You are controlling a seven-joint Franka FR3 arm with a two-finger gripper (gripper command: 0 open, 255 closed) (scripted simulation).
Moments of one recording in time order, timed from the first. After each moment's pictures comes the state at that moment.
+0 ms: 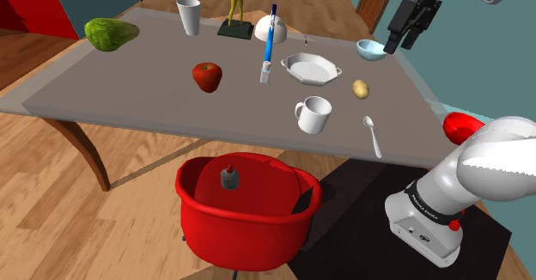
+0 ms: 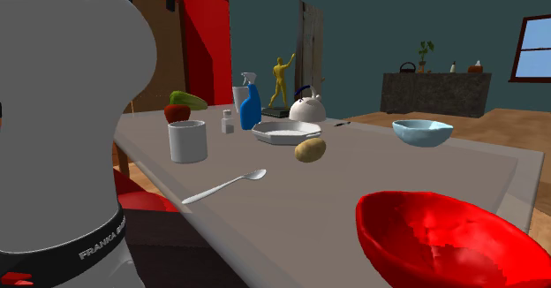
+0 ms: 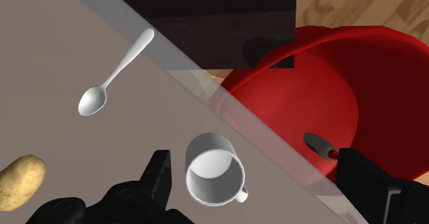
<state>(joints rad) 0.00 -0.77 0.04 -2.32 0.12 1.48 0.03</state>
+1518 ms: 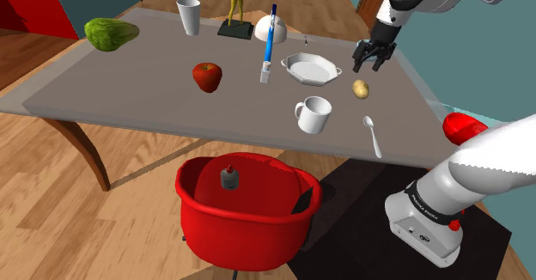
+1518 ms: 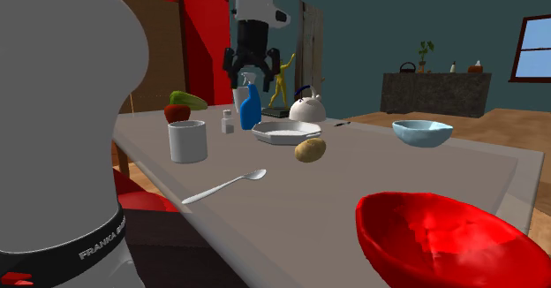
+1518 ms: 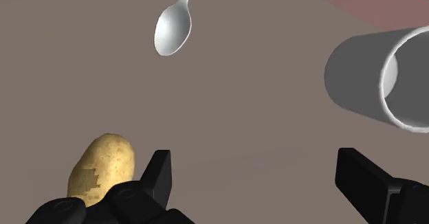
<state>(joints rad) -0.18 -0.32 -0.17 -2.41 0.00 2.04 -0.05</state>
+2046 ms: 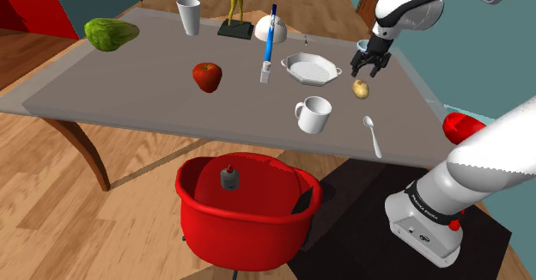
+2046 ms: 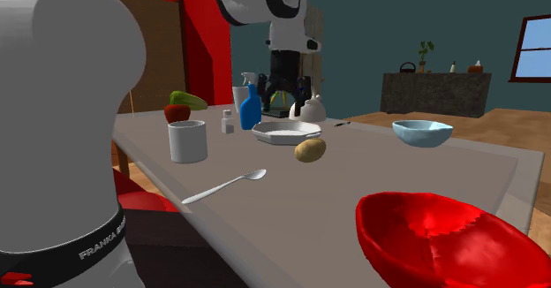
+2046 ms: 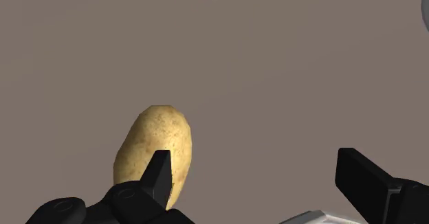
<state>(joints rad) -0.23 -0.06 -0.25 -2.33 0.03 2.21 -0.11</state>
